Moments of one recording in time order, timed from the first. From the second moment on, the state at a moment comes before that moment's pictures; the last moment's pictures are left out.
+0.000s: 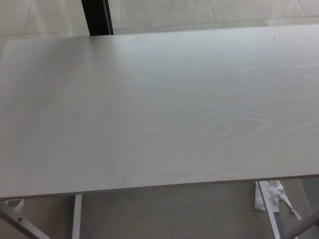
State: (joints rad) left_arm -0.06 0.64 0.76 0.22 -0.11 0.35 -0.01; right_arm -0.20 -0.58 -0.29 0.93 0.05 0.01 0.02
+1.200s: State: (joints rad) left_arm 0.11 0.78 0.69 1.10 -0.22 0.17 -0.42; right_arm -0.20 -0.63 -0.33 1.00 0.07 -0.04 0.07
